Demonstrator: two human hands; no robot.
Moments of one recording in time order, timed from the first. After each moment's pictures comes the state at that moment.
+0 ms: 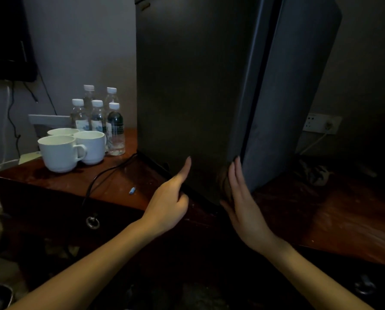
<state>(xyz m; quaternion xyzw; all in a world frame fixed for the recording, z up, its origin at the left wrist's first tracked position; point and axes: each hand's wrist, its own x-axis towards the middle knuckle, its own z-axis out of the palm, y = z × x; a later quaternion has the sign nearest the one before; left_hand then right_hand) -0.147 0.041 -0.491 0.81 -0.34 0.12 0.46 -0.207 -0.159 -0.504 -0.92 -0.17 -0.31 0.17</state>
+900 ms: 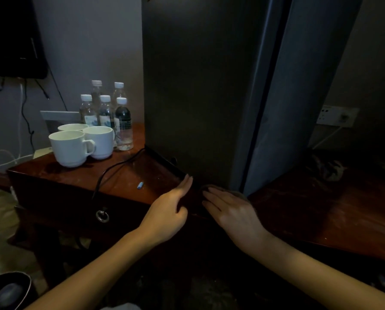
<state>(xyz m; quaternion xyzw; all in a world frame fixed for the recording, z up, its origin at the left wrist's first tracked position) -0.153 0.060 -0.510 0.87 -0.30 0.03 0.40 -0.196 -0.130 -0.516 -0.90 -0.26 -0.31 -0.13</state>
